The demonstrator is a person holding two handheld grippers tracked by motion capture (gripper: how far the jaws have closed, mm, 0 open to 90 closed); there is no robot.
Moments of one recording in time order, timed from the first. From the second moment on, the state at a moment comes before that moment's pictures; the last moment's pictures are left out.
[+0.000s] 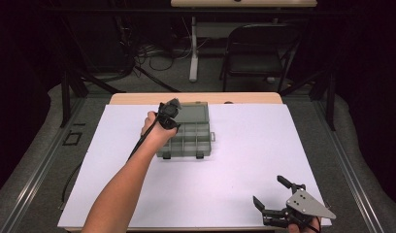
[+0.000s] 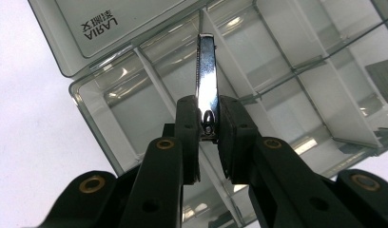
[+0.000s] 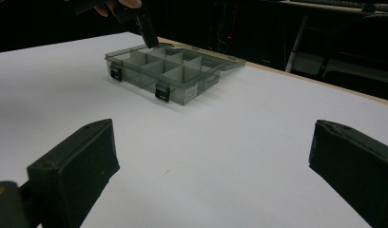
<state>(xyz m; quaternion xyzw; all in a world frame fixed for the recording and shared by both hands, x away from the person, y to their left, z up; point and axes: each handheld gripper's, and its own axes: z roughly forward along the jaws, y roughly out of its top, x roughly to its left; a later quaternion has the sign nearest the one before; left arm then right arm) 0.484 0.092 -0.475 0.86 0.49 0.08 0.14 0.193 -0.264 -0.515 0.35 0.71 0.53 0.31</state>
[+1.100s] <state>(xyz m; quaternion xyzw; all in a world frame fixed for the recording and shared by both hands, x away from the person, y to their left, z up) 0.489 0.094 -0.479 0.86 0.48 0.09 0.15 0.194 -0.264 -0.516 0.35 0.71 0.53 0.31</state>
